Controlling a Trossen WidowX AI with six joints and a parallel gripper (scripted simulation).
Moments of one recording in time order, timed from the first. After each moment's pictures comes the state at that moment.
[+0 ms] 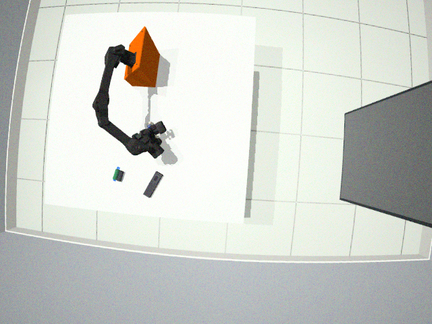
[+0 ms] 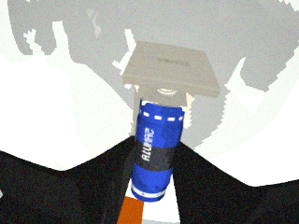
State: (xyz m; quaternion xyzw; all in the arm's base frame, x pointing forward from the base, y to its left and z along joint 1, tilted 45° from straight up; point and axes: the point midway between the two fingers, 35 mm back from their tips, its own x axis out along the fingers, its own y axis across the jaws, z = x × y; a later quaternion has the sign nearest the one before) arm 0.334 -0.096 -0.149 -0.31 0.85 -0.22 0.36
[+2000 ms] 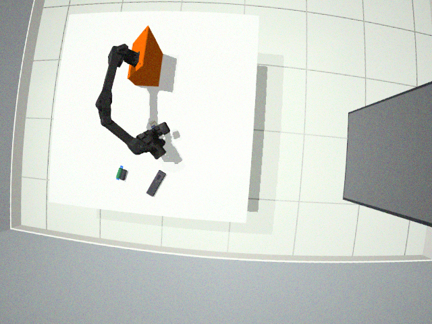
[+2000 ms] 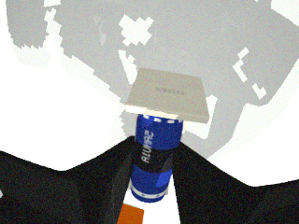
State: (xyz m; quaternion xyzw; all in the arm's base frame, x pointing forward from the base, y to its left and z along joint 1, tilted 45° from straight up) arm 0.346 -0.094 -0.155 -0.30 0.85 -0.21 0.39
